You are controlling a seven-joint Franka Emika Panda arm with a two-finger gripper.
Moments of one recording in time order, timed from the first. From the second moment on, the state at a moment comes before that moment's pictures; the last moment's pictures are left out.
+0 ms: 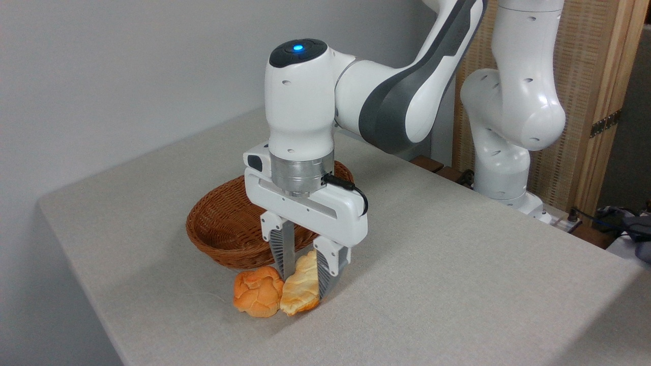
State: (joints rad) arm -0.38 -0.10 0.41 -2.24 -0.02 2.26 0.57
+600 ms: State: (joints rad) arm -0.38 -0.11 0.41 -2.24 -0.02 2.26 0.57
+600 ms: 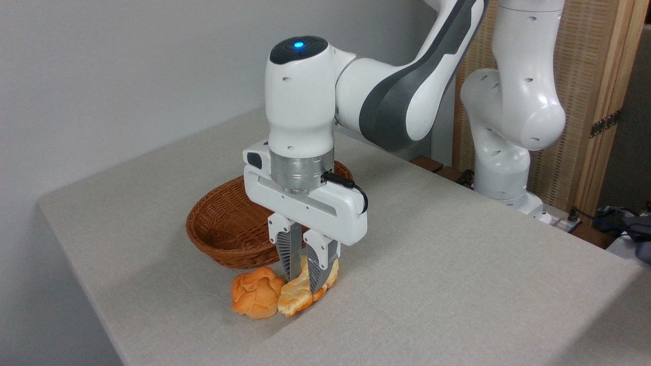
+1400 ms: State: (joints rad) arm -0.38 -0.22 0.41 -2.11 -0.03 2.23 0.57
